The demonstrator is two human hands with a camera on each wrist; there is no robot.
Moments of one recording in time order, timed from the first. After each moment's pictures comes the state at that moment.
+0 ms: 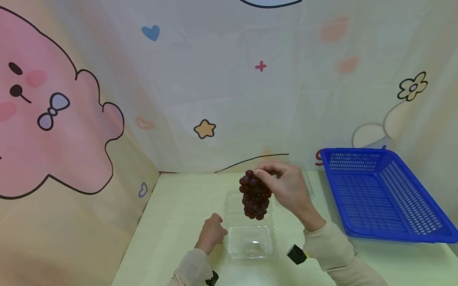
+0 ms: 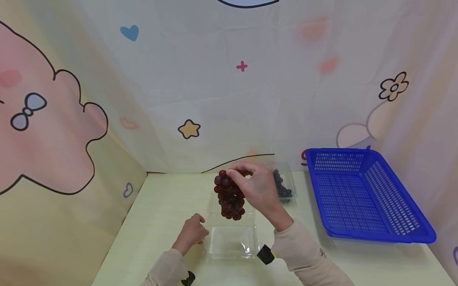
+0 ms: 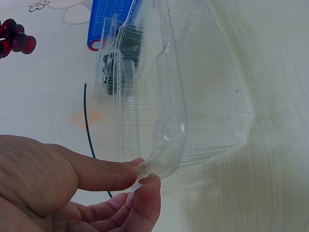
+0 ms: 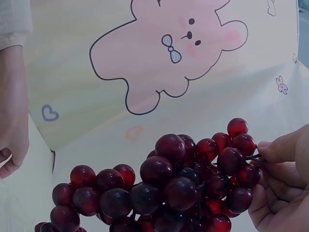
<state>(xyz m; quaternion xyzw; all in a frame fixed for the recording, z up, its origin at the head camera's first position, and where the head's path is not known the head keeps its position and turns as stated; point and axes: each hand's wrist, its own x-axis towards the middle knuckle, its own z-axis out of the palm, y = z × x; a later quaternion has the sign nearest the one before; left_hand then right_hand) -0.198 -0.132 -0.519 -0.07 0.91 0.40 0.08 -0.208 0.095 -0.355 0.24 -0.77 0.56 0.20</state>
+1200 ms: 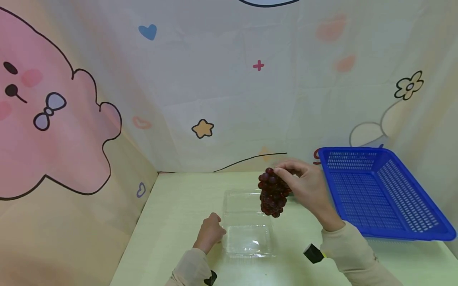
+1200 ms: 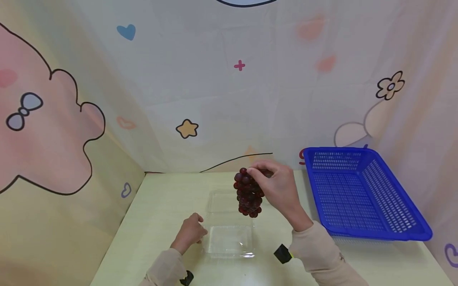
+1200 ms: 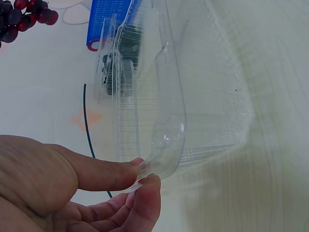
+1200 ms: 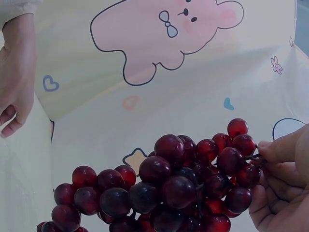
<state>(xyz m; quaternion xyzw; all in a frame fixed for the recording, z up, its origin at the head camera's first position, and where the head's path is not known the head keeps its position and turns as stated) -0.198 -0.133 -0.523 -0.05 0.91 0.40 0.06 -0.213 0.139 -0.363 0.22 -0.78 0.54 0.22</state>
